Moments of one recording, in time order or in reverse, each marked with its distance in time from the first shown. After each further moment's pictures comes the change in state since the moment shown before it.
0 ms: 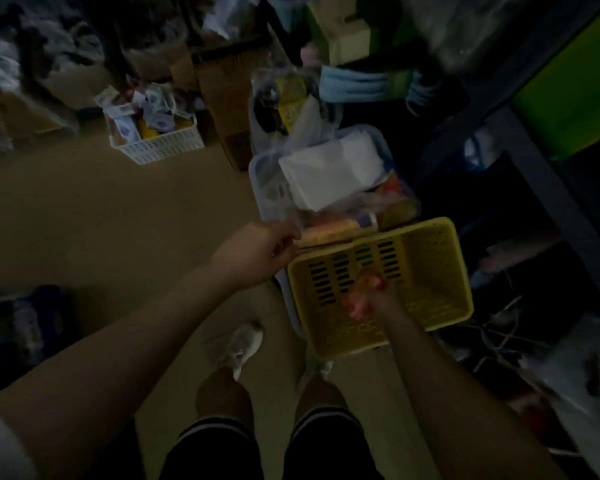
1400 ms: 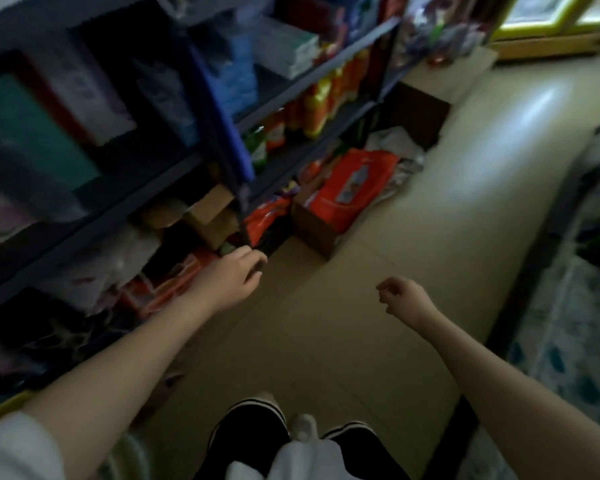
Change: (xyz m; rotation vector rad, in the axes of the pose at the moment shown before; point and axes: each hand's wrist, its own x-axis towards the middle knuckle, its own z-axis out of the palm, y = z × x) left_hand -0.281 0.413 0.237 0.459 -0.886 1.678; right_hand -0.522 0.471 -0.101 0.703 1.097 0.445
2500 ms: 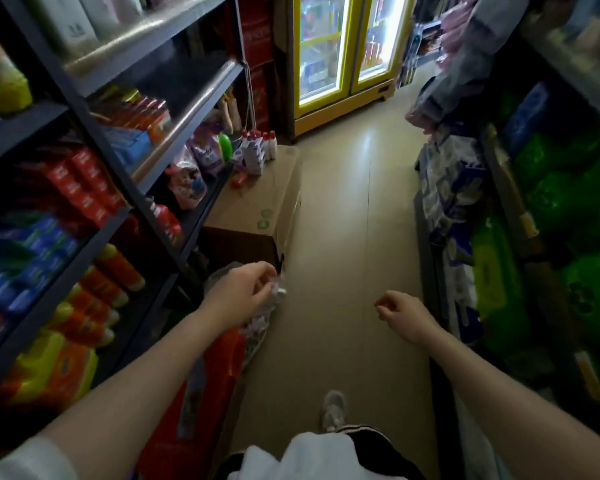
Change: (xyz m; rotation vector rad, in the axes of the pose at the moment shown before) left_hand 0.766 0.359 0.015 -0.176 -0.128 0.405; right_hand 0.457 0.169 -0.517 0.084 0.335 0.204
